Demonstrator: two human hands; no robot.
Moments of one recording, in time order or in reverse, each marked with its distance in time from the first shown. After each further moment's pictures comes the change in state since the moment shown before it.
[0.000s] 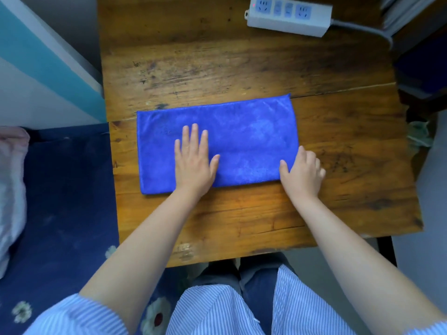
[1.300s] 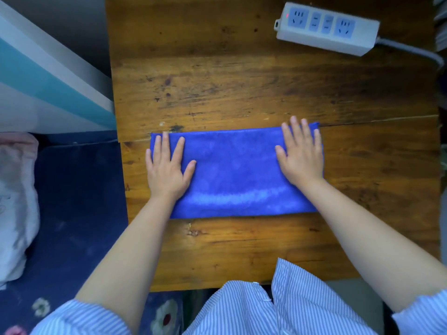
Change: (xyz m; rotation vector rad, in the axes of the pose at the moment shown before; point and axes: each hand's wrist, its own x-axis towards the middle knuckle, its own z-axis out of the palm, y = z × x) left_hand 0.059 -0.085 -0.011 0.017 -0.093 -0.207; right_hand 0.101 -0.064 -0.003 -0.191 -0.071 -0.463
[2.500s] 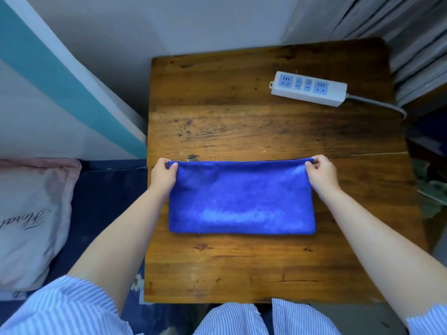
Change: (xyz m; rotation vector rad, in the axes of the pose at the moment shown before) left_hand 0.011 -0.005 -0.064 -0.803 0.095 -0.439; right_hand -0.011 0.027 -0.061 0.810 0.086 0.435
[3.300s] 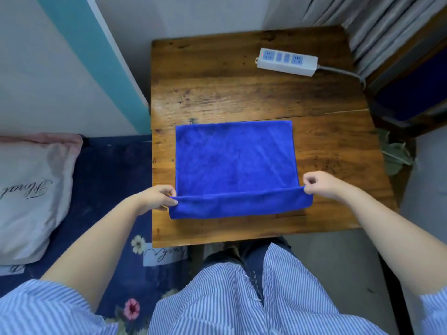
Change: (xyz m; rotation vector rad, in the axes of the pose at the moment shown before) left_hand -0.109 -0.108 -0.066 0.248 -0.766 -0.048; right_hand -0.137 0.077 -0.045 -0.309 -0.547 -0.101
